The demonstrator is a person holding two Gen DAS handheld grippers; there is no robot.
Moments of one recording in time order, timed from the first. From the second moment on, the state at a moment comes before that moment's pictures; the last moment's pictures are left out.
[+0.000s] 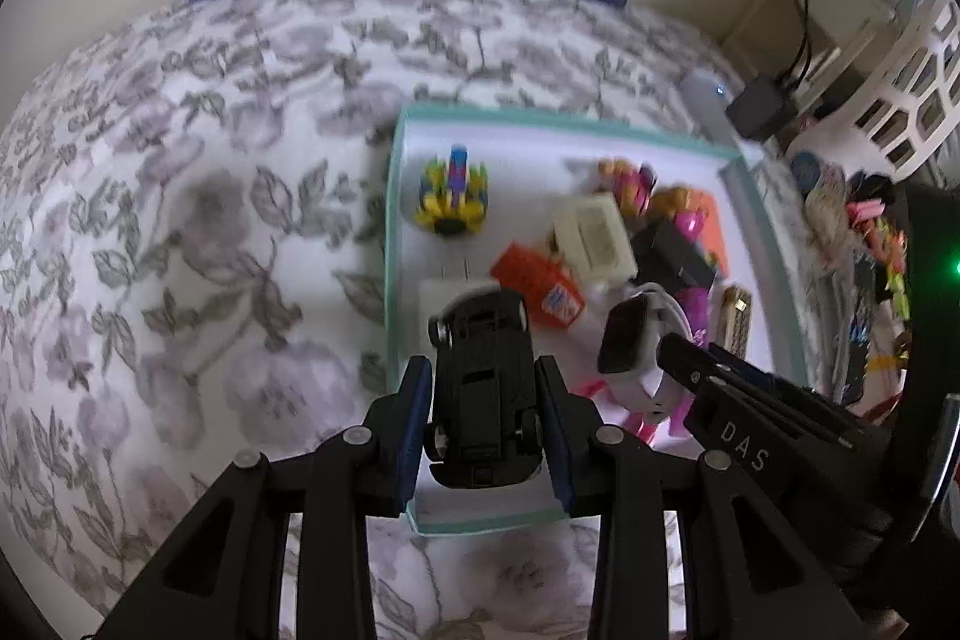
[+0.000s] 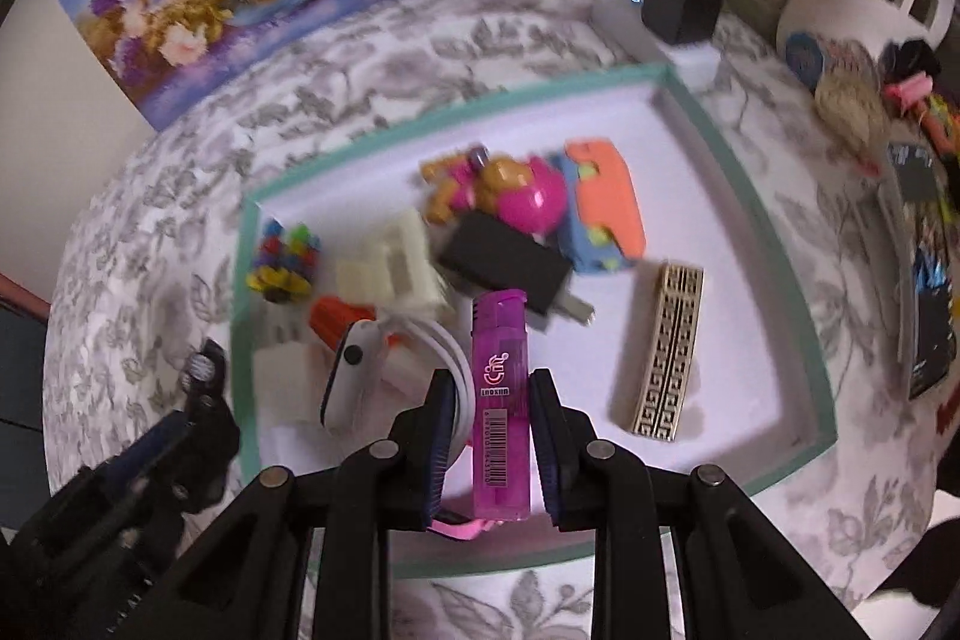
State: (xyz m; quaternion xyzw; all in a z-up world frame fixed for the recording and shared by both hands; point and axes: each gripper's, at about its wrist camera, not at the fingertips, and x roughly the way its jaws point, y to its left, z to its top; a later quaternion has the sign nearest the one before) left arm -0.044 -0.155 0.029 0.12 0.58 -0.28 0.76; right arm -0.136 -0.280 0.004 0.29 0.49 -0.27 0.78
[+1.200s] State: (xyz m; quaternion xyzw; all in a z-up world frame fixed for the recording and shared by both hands) left arm -0.038 -0.063 0.027 0.14 0.55 -0.13 0.81; right arm -0.153 -0.236 0.003 0.23 0.49 -0.26 0.80
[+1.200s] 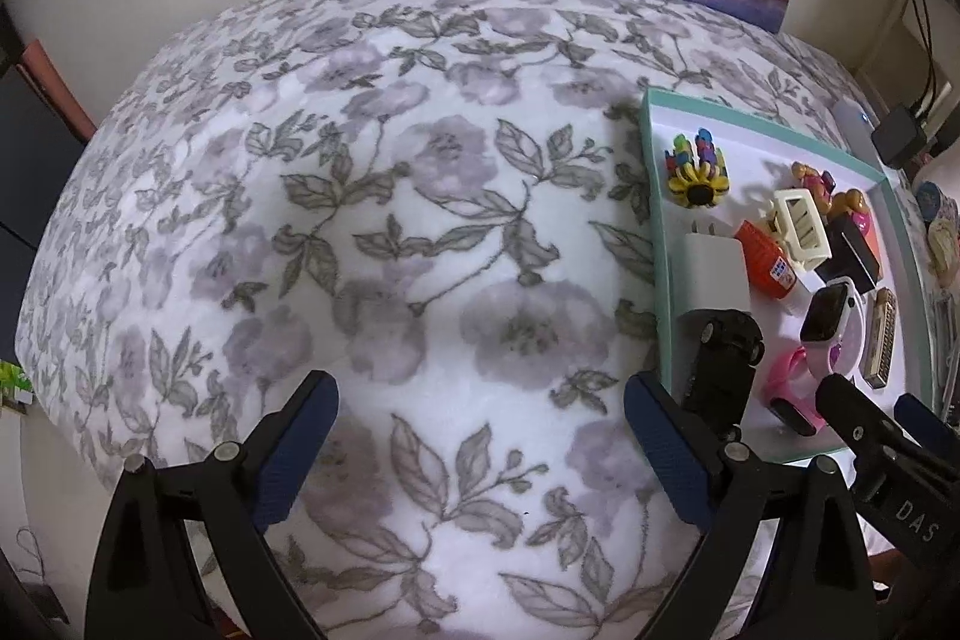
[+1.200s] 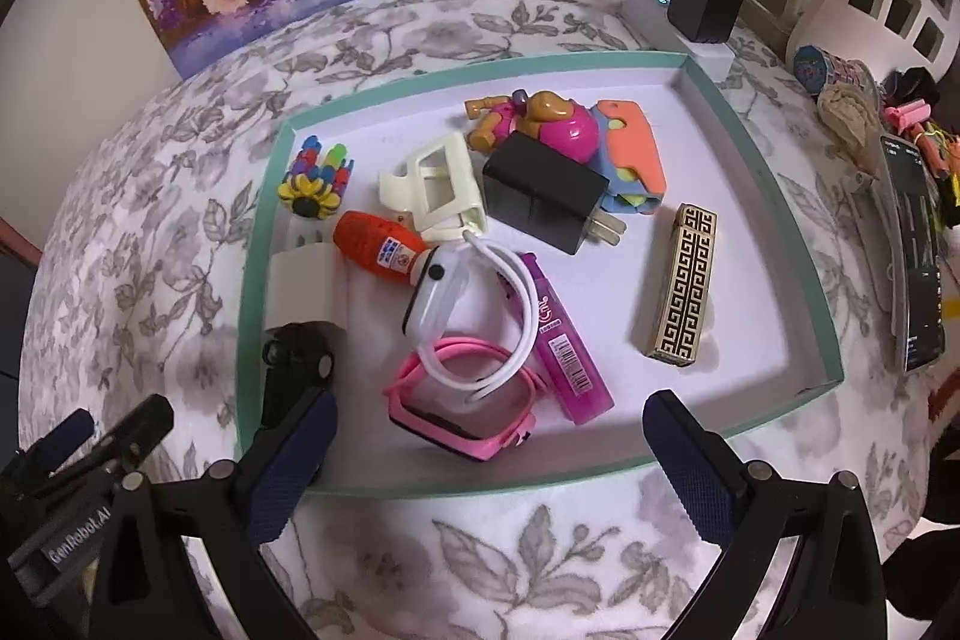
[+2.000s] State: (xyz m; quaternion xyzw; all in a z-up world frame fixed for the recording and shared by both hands) left arm -0.029 -0.044 0.027 0.13 0.56 -0.10 0.81; right arm -0.148 -0.229 -0.001 0.22 0.51 -0.25 0.80
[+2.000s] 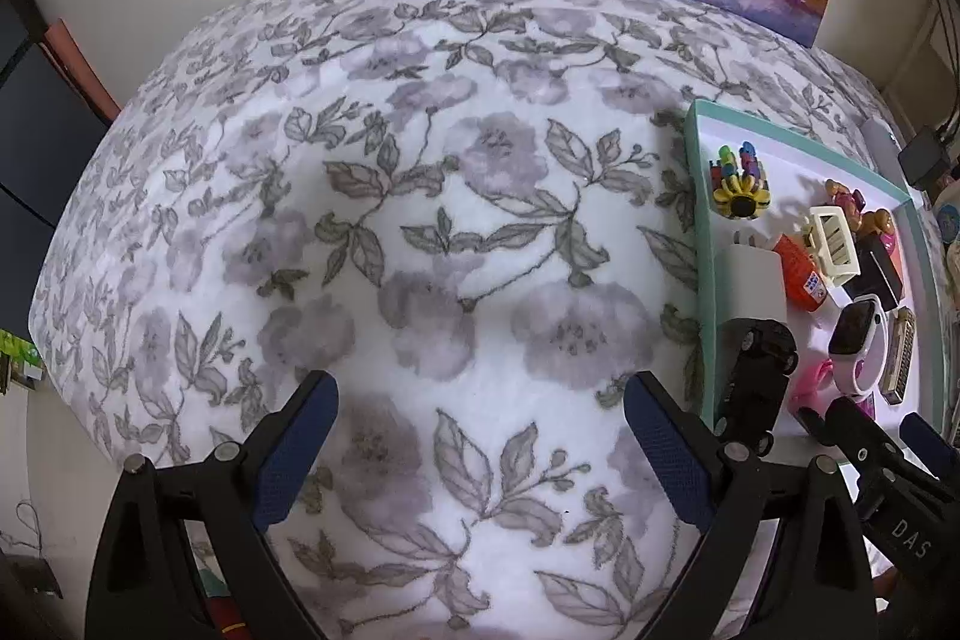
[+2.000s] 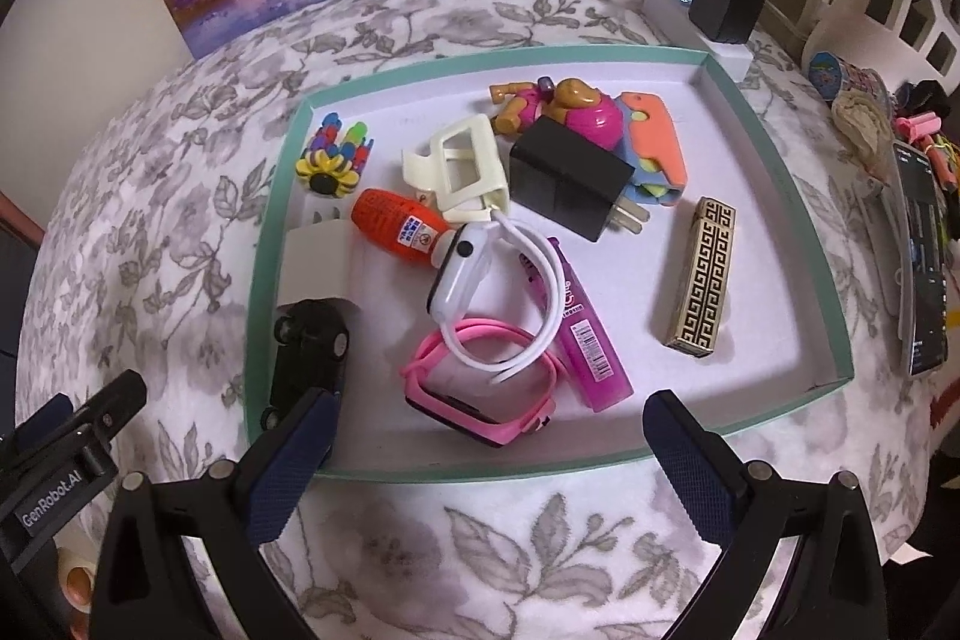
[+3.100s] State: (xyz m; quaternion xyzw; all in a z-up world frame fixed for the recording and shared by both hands) left arm -0.023 -0.040 0.013 0.15 0.58 -0.09 0.80; right arm -0.132 -0.224 -0.004 0.18 0.52 -0.24 0.80
